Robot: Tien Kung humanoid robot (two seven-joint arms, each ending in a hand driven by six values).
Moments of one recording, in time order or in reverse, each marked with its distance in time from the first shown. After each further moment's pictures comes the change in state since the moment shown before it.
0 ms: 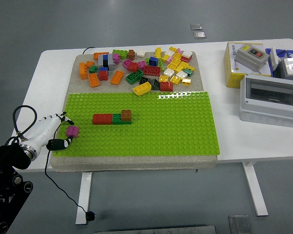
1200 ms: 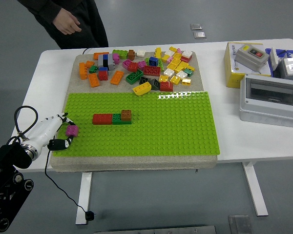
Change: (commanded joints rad) left arm -0.027 -0.002 0.011 0.042 -0.037 -0.002 -0.022; right arm 0.004 -0.001 -0.014 0.000 0.008 -0.001 -0.001
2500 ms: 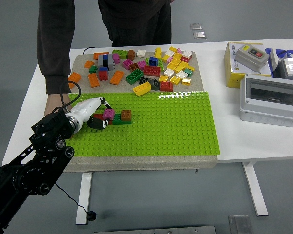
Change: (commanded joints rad) left arm -0.288 -0.214 0.112 0.148 -0.039 -0.146 0.170; right arm 0.015 -0.007 -0.007 0.000 0.005 -0.001 -0.002
